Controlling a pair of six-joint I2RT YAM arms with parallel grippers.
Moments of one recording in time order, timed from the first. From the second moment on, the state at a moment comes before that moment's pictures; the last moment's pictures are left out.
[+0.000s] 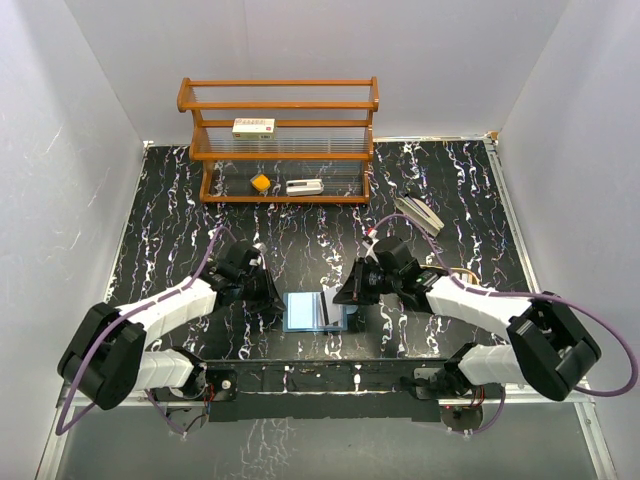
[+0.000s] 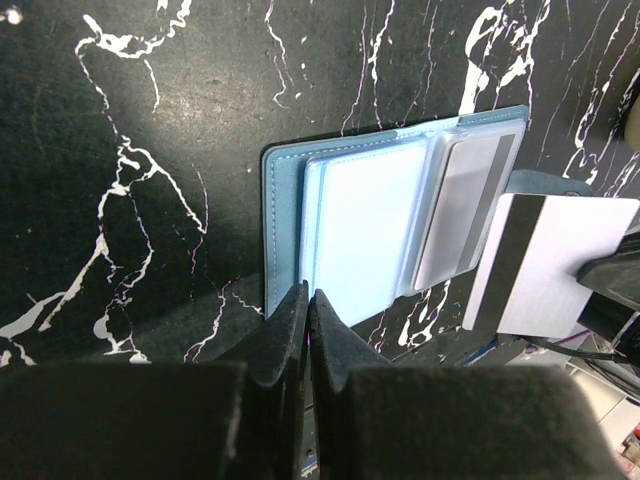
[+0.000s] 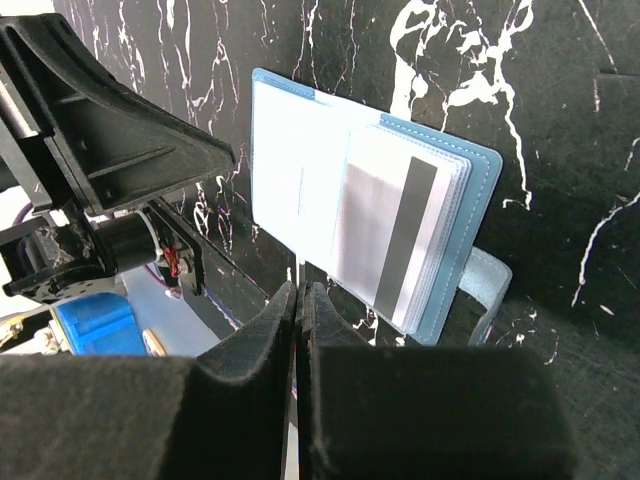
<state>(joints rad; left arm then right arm) -0.56 1.25 0.54 -0.31 0.30 -0.79 0.66 1.26 0.56 -0.02 -0.41 0.88</state>
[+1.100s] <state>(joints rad) -0.56 1.28 0.48 -0.25 0.30 -0.76 0.69 1.47 0.56 0.18 -0.46 0.92</state>
